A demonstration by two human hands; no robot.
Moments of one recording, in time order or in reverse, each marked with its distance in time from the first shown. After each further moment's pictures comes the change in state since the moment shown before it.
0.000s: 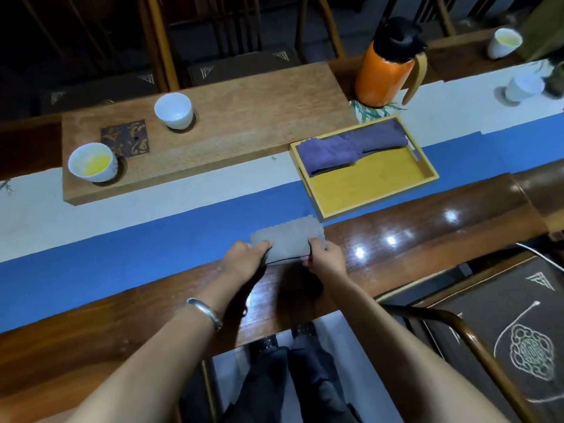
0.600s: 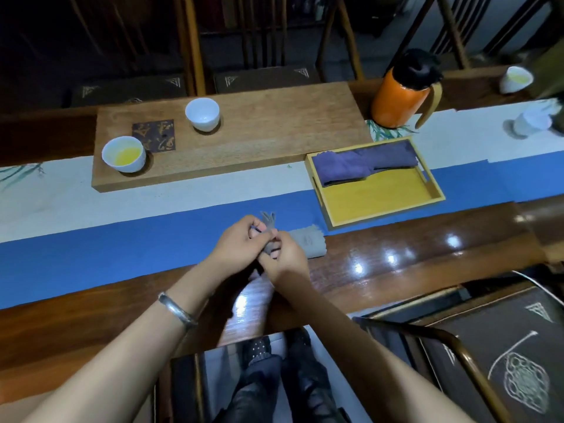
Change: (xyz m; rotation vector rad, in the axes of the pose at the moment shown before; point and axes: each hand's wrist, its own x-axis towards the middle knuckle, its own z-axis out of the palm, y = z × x) left_hand -0.040 0.022 -0.052 -0.075 0.029 0.355; right_hand -0.069 -0.038 0.061 -0.412 -0.166 -0.476
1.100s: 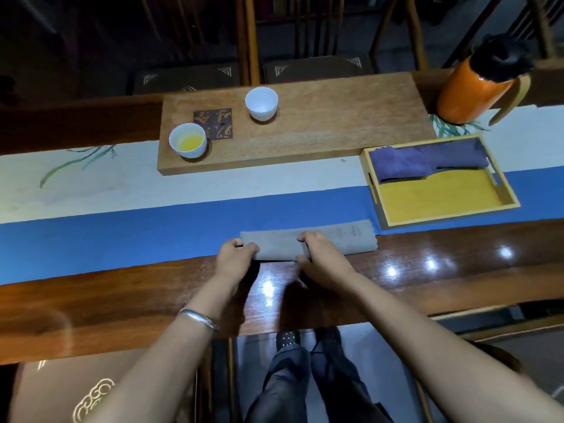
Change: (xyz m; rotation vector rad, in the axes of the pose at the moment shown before) left_hand -0.022 -0.093 -0.047 -0.446 0.293 -0.450; right_hand 0.022 0.005 0.020 -0.506 -0.398 -0.203
